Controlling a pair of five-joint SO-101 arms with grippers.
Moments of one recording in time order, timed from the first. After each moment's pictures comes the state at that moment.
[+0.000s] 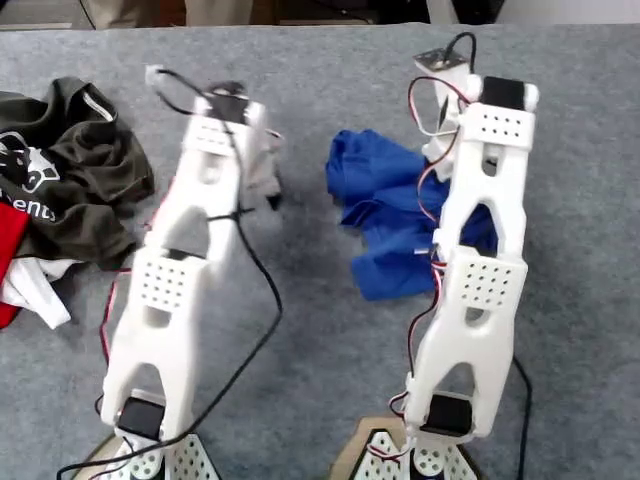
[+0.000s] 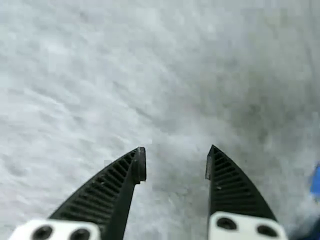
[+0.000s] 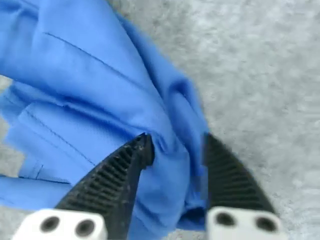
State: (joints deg) left arm 12.6 53.5 -56.4 100.2 17.5; right arm 7.3 51.4 -62.4 100.1 27.0
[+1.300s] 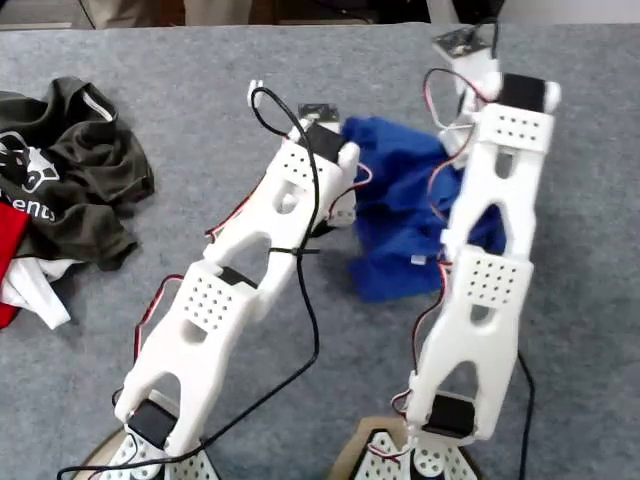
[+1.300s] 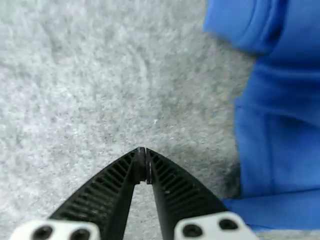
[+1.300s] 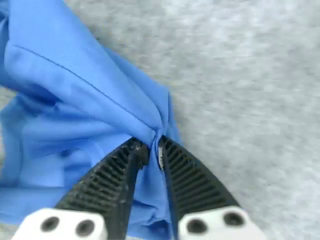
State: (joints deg) left arm 27.8 54.1 -60.2 99.1 24.2; right arm 10.5 54.1 -73.3 100.6 28.5
